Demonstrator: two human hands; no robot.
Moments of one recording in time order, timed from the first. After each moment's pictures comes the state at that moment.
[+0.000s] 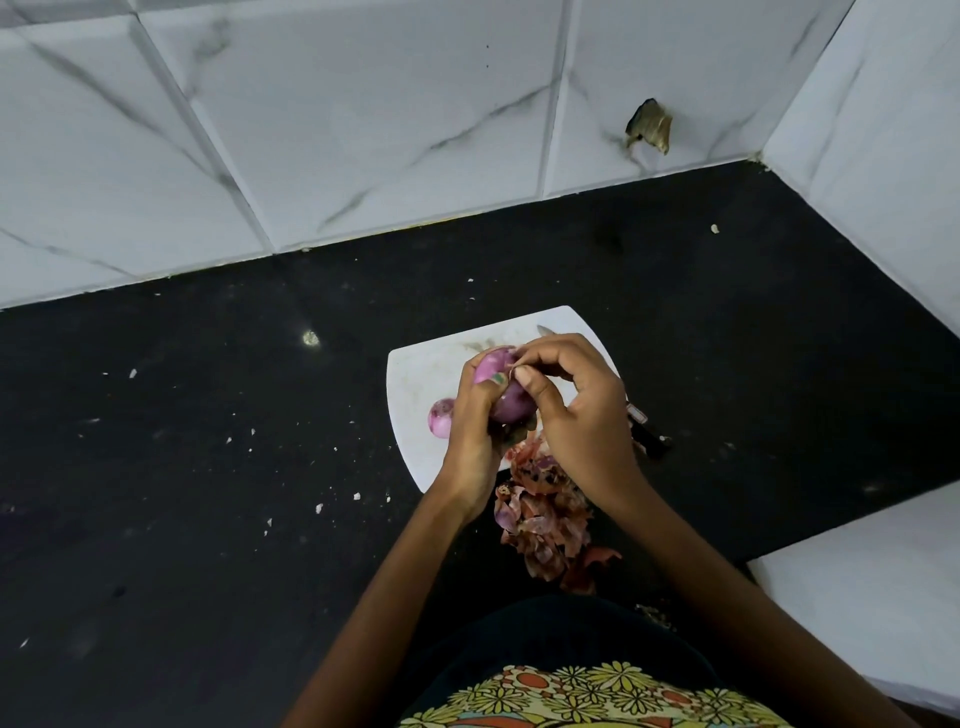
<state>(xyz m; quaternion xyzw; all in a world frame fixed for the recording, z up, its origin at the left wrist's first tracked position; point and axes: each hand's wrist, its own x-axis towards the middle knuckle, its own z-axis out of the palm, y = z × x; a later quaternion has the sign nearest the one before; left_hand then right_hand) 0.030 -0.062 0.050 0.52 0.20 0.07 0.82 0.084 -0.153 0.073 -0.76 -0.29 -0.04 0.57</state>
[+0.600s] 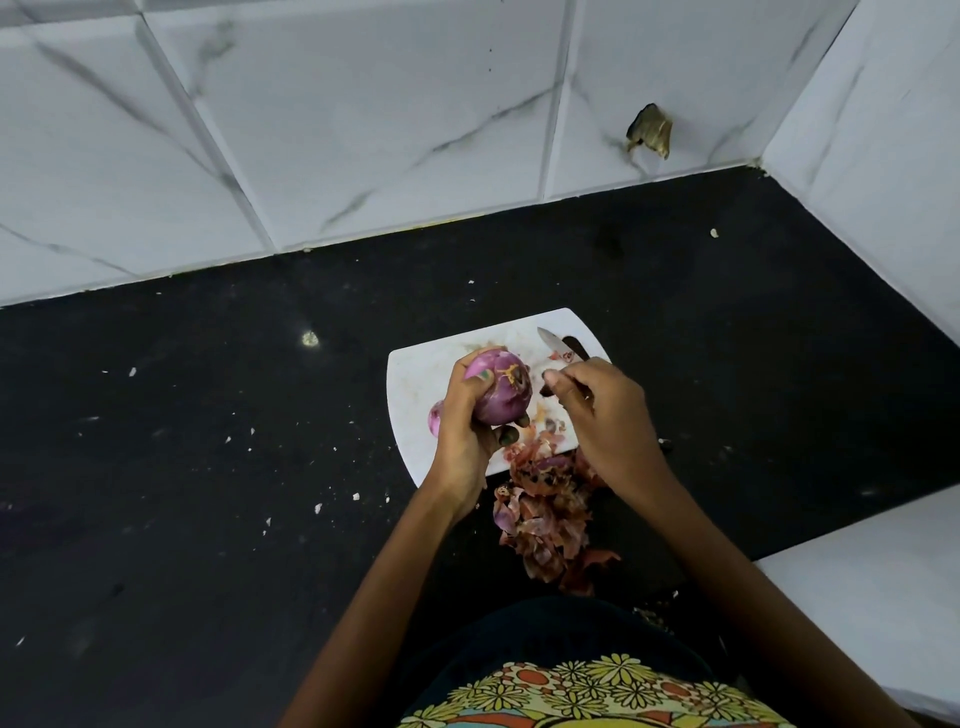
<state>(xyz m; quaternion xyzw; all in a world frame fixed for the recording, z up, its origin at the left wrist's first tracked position) 0.032 -0.055 0.051 0.47 0.21 0.10 0.85 0.101 -0.177 0.063 -0.86 -0.26 0.00 0.43</state>
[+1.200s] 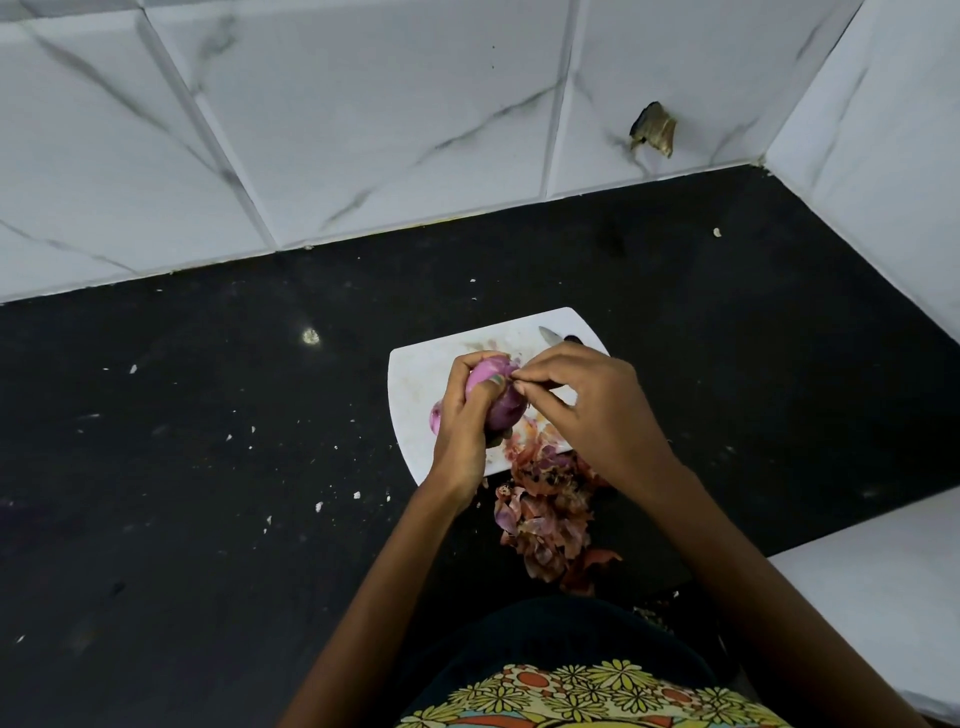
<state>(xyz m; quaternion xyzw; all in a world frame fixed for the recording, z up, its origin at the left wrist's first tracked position) 0.031 -0.051 0.051 0.60 0.23 0.10 0.76 0.102 -0.166 0.086 -0.80 -0.43 -0.06 0.41</state>
